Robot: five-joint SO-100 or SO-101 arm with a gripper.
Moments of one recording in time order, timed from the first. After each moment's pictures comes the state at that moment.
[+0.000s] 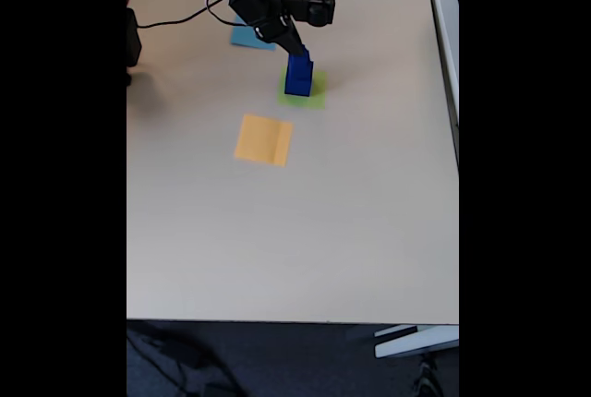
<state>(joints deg) 9.0 93.5 94.3 50.1 78.6</state>
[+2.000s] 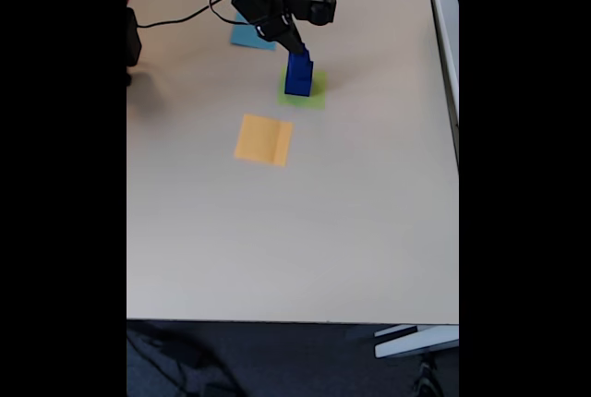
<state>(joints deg) 7.9 92.3 93.2 50.7 78.5</state>
